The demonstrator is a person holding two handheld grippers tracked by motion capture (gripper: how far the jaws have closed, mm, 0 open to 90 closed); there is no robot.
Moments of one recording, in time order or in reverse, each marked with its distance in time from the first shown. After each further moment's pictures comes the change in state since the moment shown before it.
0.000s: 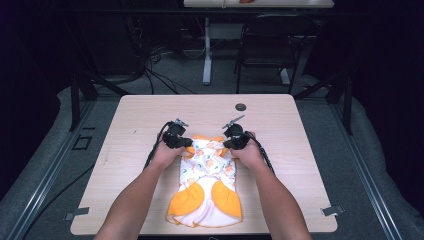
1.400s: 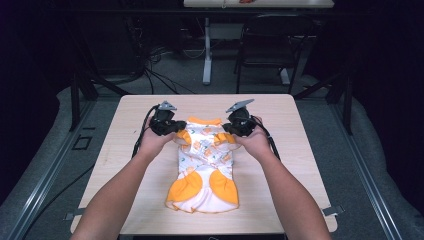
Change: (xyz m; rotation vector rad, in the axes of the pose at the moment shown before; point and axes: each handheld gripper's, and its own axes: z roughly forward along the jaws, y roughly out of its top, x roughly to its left) left arm -0.001 0.039 -0.086 -0.185 0.011 0.051; right arm 0.009 0.036 -0.083 -0.202 -0.003 -0.074
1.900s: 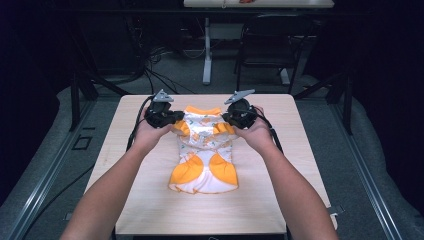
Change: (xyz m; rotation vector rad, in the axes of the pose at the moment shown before) left arm -0.003 0.021 -0.026 -0.054 0.010 0.070; right arm 0.007 0.027 -0.029 -0.048 -0.051 -0.087
